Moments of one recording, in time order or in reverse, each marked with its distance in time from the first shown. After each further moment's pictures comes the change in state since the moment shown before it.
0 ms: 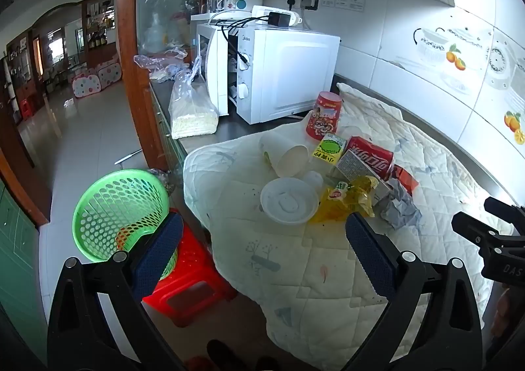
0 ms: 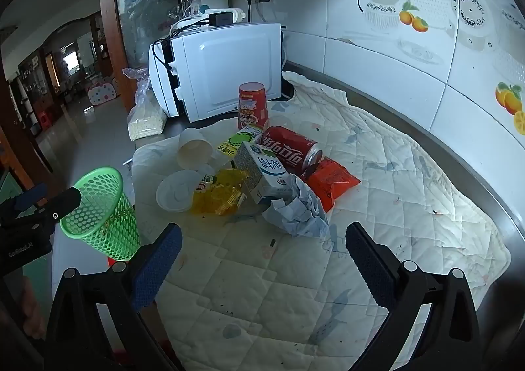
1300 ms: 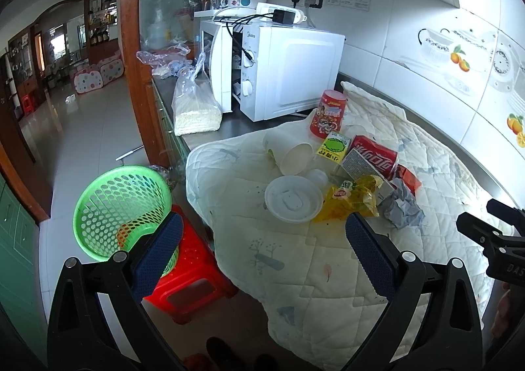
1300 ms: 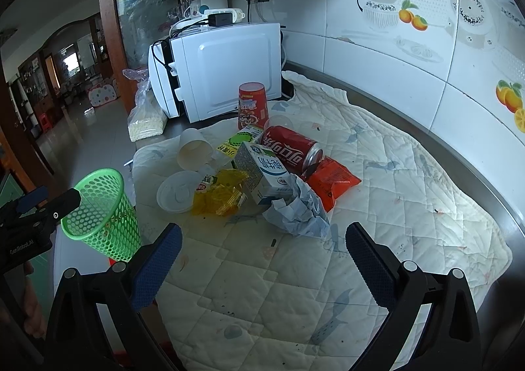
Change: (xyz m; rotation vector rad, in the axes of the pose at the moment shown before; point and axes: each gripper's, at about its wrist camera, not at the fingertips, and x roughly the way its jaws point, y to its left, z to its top) left arm 0.003 0.007 -0.001 -0.013 0.008 0.002; right arm 0.001 -0.001 -0.002 0.006 -0.013 0.002
